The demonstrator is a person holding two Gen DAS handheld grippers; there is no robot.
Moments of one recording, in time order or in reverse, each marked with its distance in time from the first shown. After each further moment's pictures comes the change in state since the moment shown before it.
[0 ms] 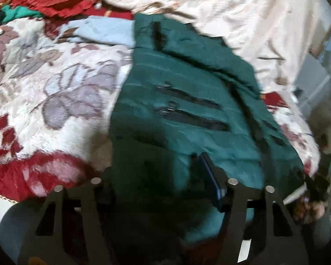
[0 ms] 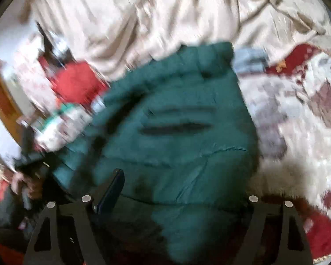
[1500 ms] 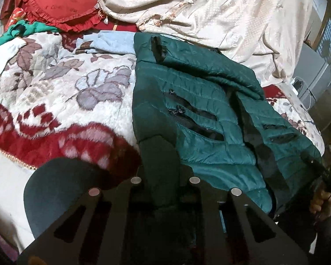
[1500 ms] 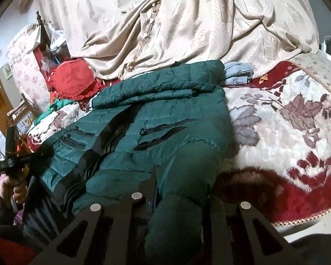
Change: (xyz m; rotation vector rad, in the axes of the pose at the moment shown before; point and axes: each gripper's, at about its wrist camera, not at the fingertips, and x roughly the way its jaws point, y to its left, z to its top) left arm -0.073 -0.012 -0.047 0.085 -0.047 0.043; right arm -0.076 0.042 -0.019 -0.063 -0.092 -0.084
